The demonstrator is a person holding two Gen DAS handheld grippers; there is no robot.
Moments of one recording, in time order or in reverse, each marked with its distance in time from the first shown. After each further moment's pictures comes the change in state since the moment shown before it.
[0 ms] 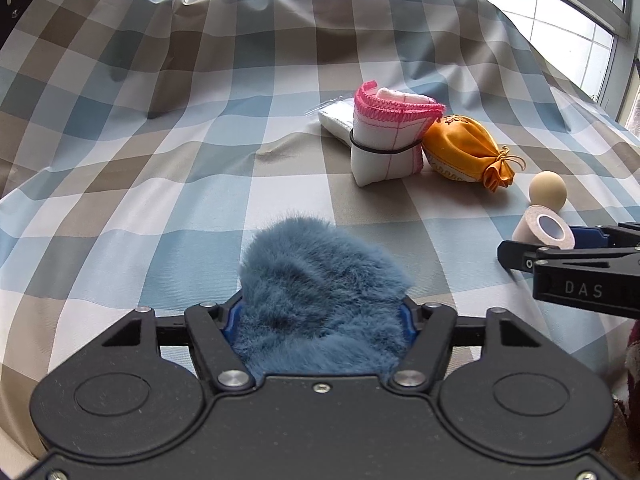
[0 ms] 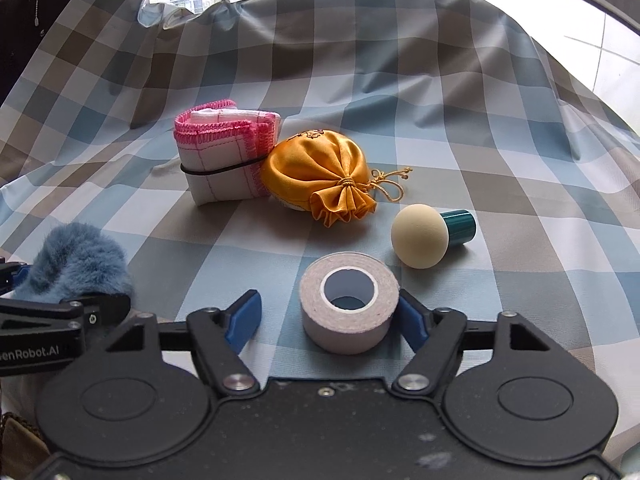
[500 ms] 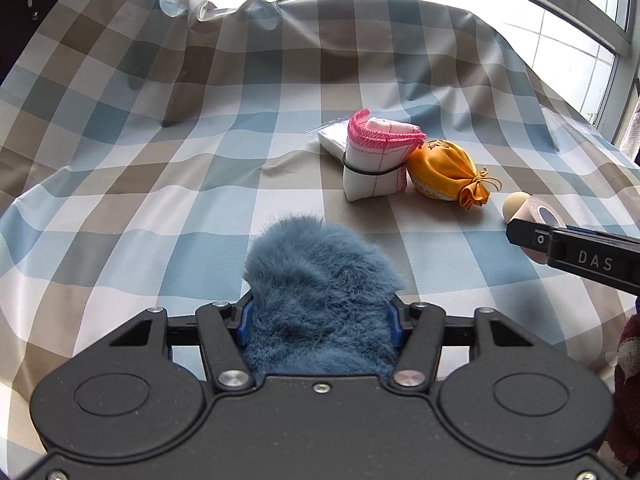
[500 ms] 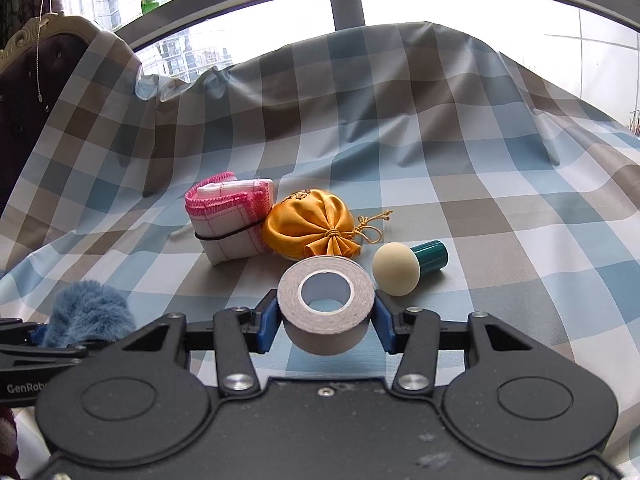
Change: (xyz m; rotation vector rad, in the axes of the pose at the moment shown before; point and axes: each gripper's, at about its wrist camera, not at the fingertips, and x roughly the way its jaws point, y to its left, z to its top) left arm -0.039 -0.006 0.003 -0.044 -0.018 0.003; right arm -0.044 -0.023 -0.001 0.139 -0.140 0.065
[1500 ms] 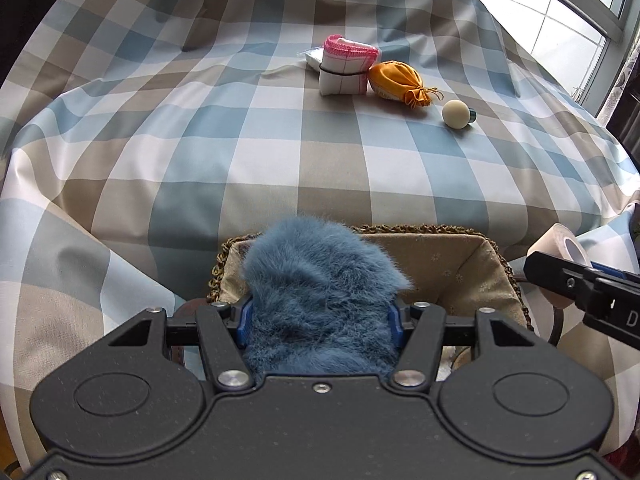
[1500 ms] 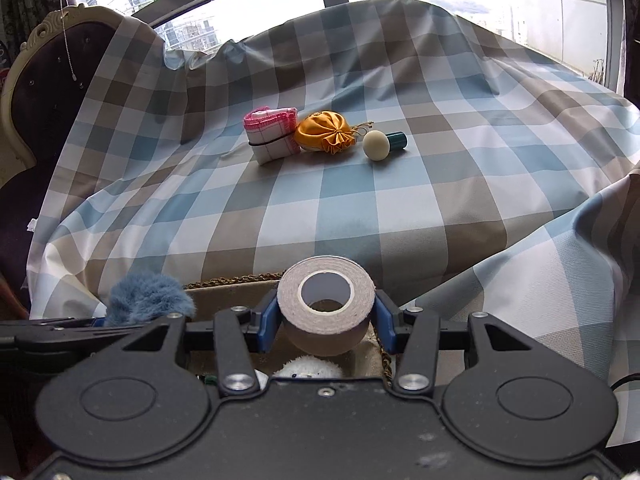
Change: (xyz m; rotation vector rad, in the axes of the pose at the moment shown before) left arm -0.091 -0.023 -0.082 -0.068 0.135 -0.025; right arm -0.171 0.027 -0.088 0.052 0.136 -0.015
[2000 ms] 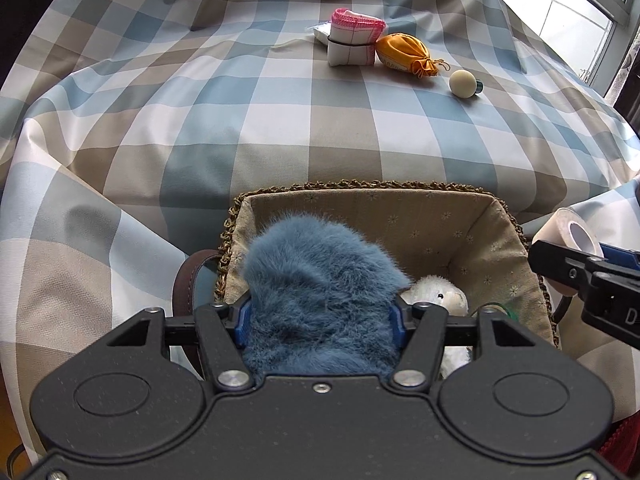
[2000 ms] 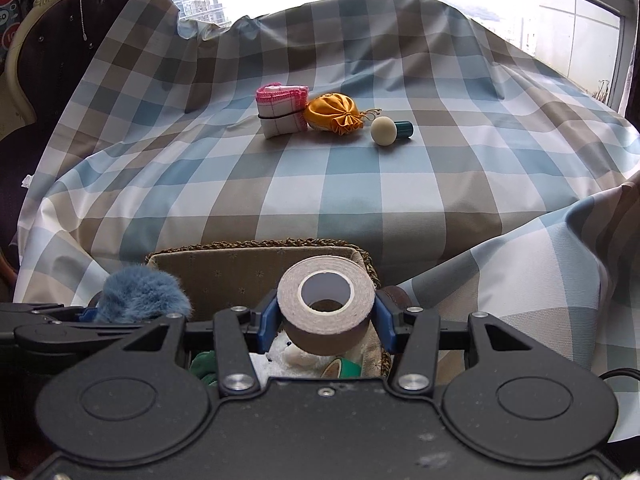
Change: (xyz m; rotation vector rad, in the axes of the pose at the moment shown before) left arm -0.003 0.001 -0.022 0.008 0.051 0.029; right arm -0.006 0.013 -0.013 -0.097 0.046 -0.041
